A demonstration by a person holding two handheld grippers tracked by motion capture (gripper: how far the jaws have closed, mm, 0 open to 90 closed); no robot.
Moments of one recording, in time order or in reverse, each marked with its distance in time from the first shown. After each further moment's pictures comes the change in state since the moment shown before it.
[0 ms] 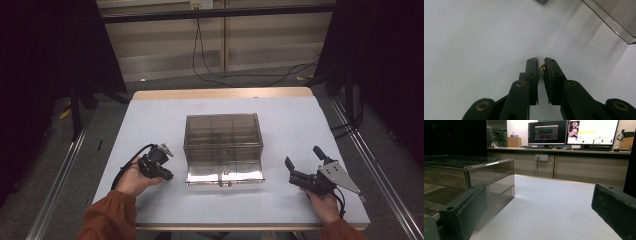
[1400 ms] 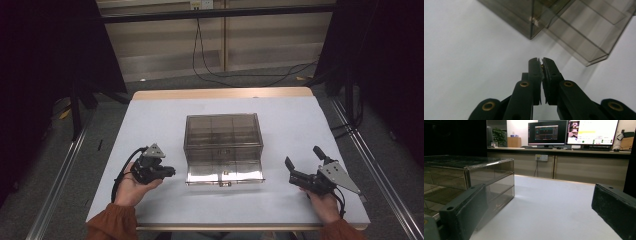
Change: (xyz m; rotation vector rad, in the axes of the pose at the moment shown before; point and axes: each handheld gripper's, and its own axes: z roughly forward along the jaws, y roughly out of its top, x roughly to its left) left arm -0.021 -0.019 -0.023 -0.314 0.034 -0.033; right arm 0.000 0.000 0.000 -0.001 0.000 -0.001
